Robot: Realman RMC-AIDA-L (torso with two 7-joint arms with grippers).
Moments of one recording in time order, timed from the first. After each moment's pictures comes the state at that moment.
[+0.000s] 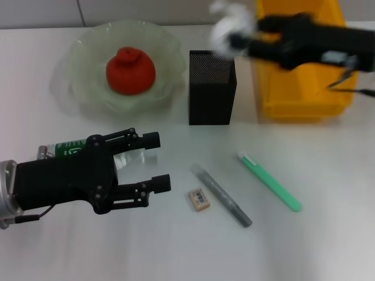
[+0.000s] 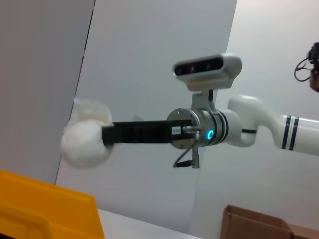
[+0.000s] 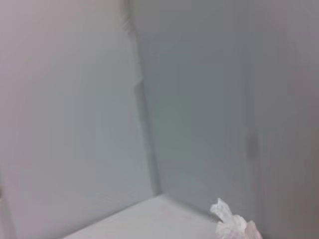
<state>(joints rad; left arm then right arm) -0.32 -2.07 0.98 0.65 1.61 1.82 -1.21 0.32 2.08 -1.15 -1.21 -1.54 -1.28 1.76</state>
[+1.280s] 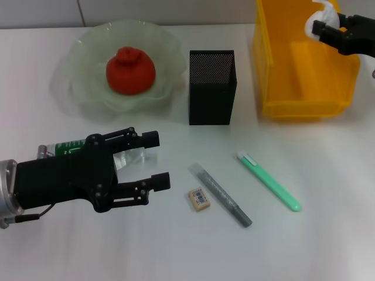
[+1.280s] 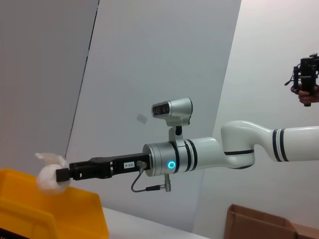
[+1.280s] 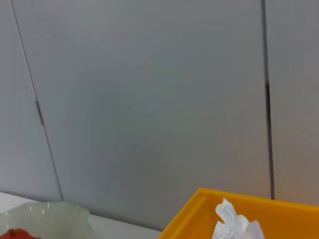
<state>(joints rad) -0.32 -2.07 0.98 0.65 1.61 1.81 -1.21 0.45 2.08 -0.87 -0.84 -1.68 -0.98 1.52</state>
